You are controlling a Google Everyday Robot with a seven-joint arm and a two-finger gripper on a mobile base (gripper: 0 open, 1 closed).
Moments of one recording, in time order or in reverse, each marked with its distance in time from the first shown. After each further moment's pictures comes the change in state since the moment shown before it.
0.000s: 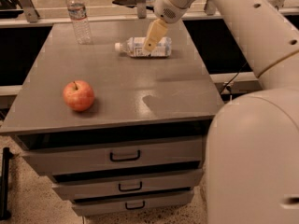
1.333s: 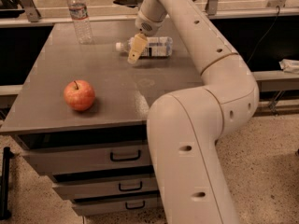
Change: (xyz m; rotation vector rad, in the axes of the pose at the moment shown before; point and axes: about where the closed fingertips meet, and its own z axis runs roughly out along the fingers) arm -0.002 -0.005 0.108 -0.132 0.129 0.082
